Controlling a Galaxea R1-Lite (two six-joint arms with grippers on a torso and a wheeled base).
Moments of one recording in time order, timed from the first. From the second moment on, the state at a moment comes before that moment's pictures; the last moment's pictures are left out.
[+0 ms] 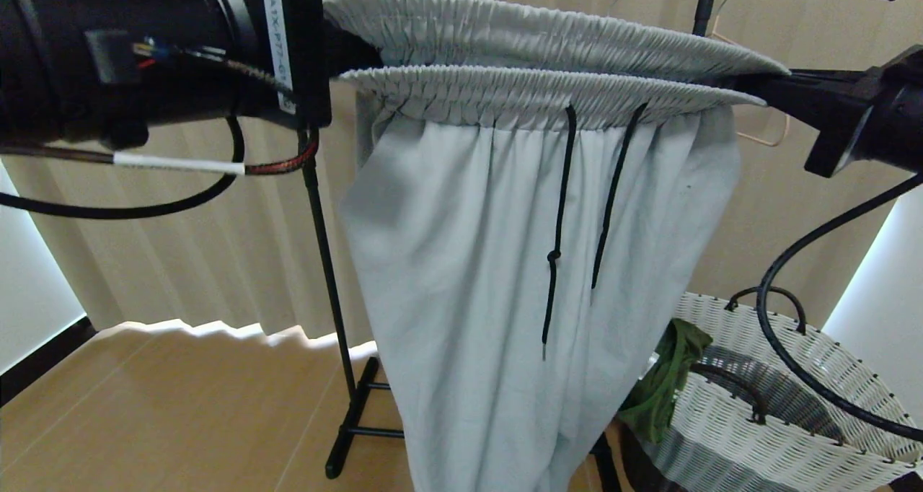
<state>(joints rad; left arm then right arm) -0.74 1.44 -1.44 0.05 0.17 0.10 0.29 1.34 -1.07 -0.32 0.15 -0.21</state>
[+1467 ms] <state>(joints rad) -0.76 1.47 -1.31 0.01 0.18 0.07 0.35 1.25 -0.95 -0.26 0.15 -0.21</state>
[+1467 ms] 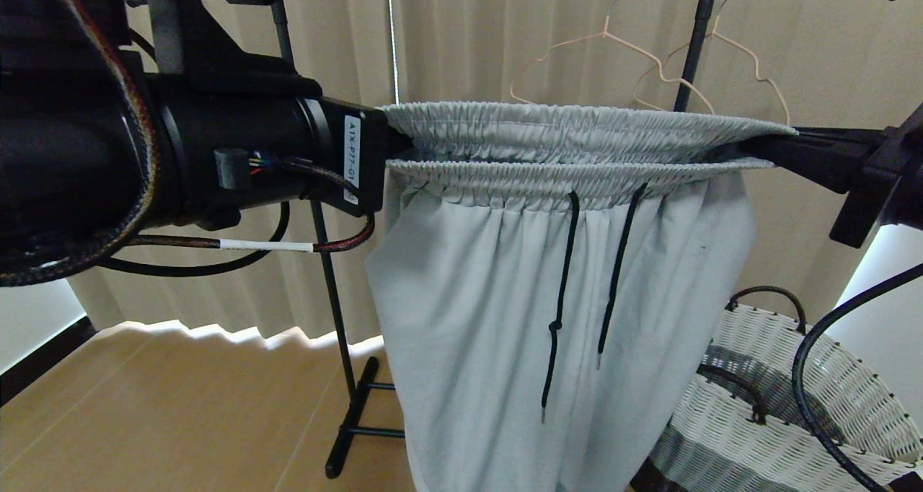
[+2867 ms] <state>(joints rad) -0.75 1.47 -1.32 0.01 0.18 0.10 0.36 1.25 -0.93 -0.25 0.15 -0.21</state>
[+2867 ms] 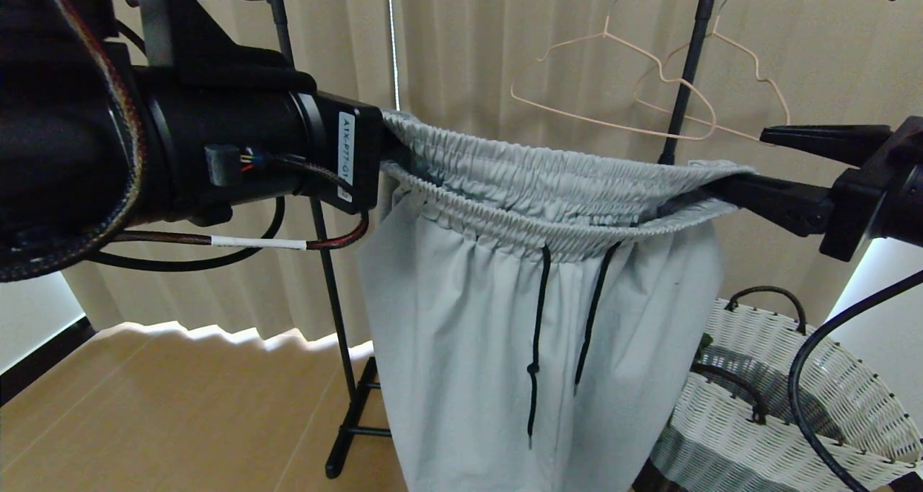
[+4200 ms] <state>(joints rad) -0.56 1.44 -1.24 -0.06 0.18 0.11 0.40 1.13 -0.80 -0.34 0.30 -0.20</state>
